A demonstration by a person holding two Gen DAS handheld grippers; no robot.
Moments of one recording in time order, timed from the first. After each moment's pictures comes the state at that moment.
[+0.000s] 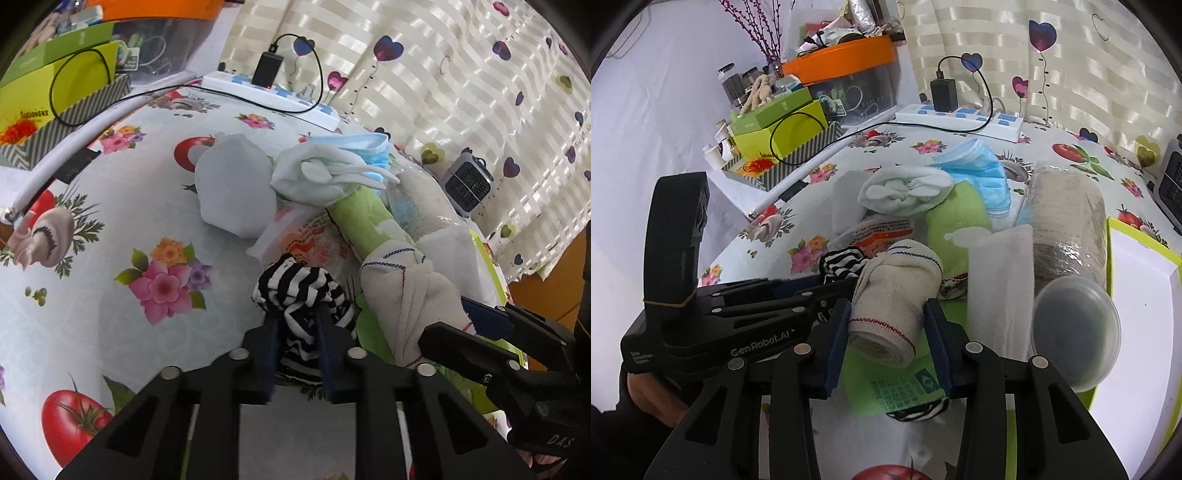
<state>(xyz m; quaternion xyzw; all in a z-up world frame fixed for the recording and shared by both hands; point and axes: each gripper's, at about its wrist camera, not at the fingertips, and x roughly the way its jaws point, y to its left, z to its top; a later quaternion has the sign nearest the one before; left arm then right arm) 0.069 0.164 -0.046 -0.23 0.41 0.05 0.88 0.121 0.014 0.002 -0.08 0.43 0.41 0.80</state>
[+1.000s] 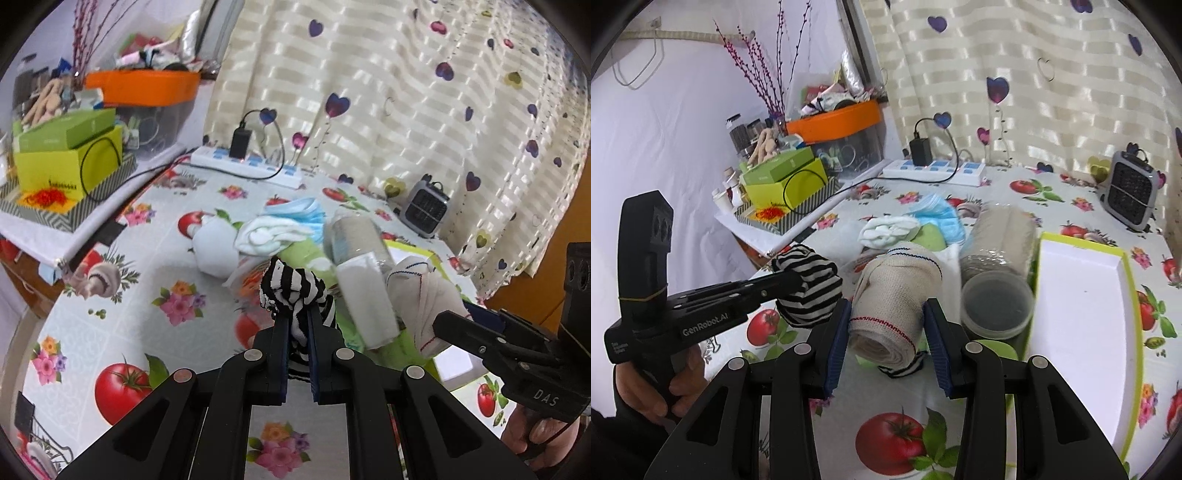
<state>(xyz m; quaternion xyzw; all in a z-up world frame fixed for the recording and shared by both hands) 0.003 0.115 0.047 -0.18 0.33 0.05 0.93 0.075 -0.061 0.058 -0.03 0.36 0.40 0.84</state>
